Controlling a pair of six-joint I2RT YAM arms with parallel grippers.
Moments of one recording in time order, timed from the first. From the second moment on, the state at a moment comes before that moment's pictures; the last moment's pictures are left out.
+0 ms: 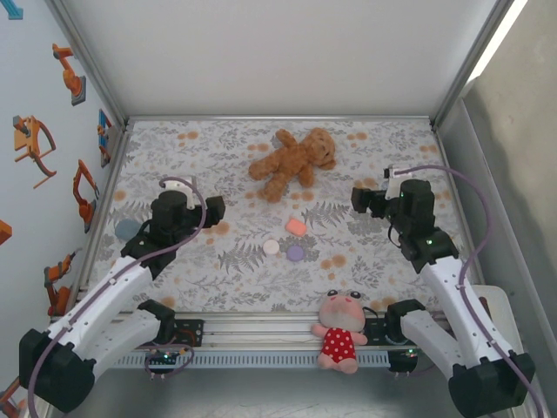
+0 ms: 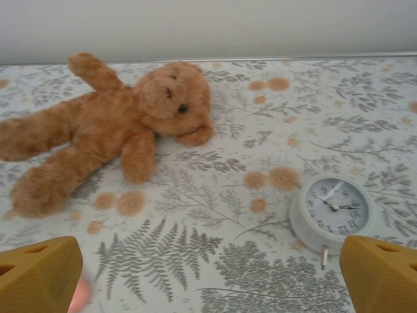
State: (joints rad) left arm -0.47 0.88 0.61 -0.22 -0.19 -0.38; right arm 0.22 0.83 0.70 -0.32 0.00 0.12
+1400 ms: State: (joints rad) left arm -0.05 1.39 0.29 0.76 -0.19 -0.06; right arm -0.01 1.54 0.32 0.82 0.07 -0.01
